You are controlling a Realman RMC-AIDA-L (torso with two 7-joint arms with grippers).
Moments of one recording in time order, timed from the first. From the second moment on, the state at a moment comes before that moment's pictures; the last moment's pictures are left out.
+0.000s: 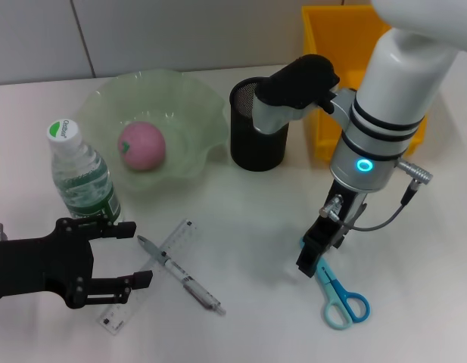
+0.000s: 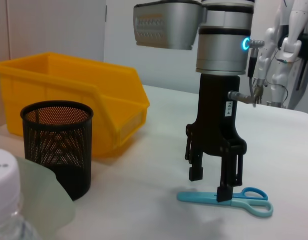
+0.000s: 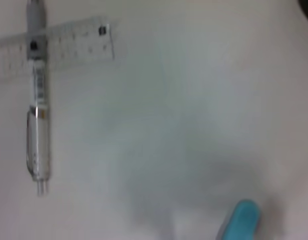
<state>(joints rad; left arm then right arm) -0.41 -2.06 0.83 0.78 2.01 1.68 -1.23 0.99 2.09 -1.49 -0.80 -2.62 -1.57 2.80</state>
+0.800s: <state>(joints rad) -0.41 -2.05 0.83 0.78 2.01 1.68 -1.23 0.98 2.09 -1.60 -0.83 -2.57 -1.59 2.73</state>
